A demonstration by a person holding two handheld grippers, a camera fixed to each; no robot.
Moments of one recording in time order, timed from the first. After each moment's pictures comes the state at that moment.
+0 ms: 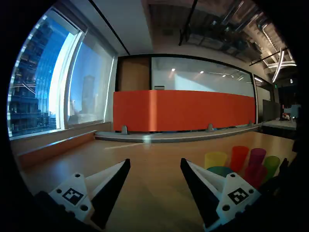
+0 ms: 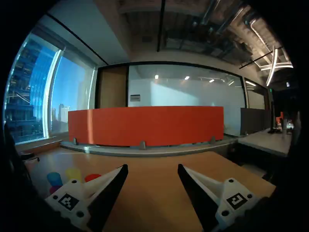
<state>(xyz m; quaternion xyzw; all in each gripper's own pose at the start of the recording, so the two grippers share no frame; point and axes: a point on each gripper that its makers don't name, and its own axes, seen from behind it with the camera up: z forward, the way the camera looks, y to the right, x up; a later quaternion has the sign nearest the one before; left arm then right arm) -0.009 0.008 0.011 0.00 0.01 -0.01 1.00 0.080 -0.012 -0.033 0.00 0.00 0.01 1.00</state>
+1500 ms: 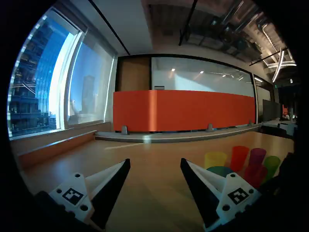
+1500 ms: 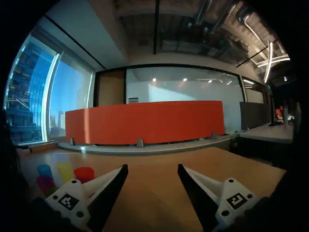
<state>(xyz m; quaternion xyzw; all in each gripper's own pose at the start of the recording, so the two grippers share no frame) -0.010 0.007 0.012 0.00 0.01 -0.01 1.00 0.018 0.002 -0.001 0.00 0.02 0.03 1.00</state>
